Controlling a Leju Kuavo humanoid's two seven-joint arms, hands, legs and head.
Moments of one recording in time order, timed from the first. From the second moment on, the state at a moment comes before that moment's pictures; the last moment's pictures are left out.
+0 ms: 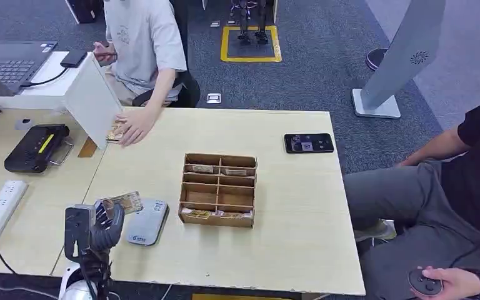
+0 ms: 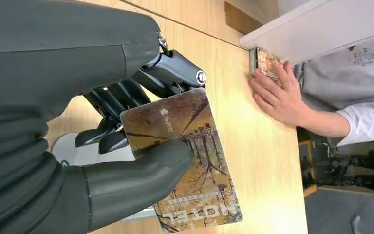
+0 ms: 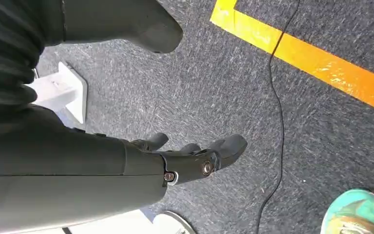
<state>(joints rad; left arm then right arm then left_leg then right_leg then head) 0.06 0.06 -0.15 -1.55 0.03 0.42 -0.05 -0.02 0.08 -0.85 -0.18 1.56 -0.27 -0.15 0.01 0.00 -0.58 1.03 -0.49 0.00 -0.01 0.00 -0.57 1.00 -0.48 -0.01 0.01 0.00</state>
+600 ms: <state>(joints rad) 0.03 0.05 -0.15 -1.43 -0.01 0.51 -0.08 -0.03 0.12 -0.85 -0.16 1.56 -0.32 -0.11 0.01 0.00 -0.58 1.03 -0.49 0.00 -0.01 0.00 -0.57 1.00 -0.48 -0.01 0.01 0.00</state>
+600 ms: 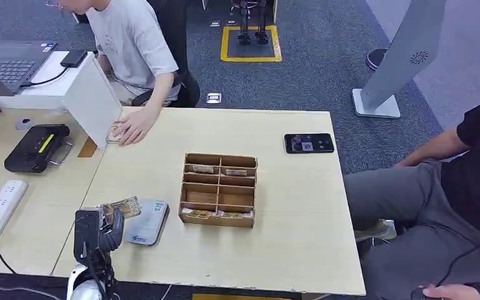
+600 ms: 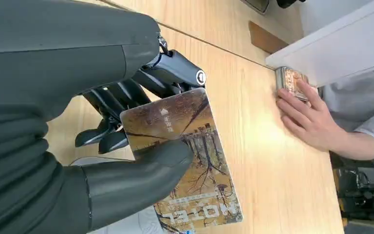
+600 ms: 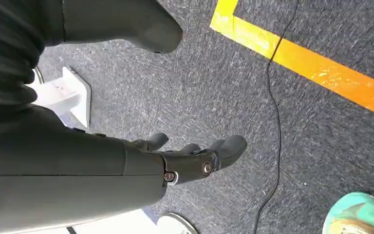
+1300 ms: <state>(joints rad) 0.05 0.05 -0.11 -1.34 -0.19 0.56 -0.08 -0.03 0.11 -0.84 -0.16 1.56 -0.28 -0.15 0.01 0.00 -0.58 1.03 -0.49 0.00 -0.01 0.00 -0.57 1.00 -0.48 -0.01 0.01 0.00</state>
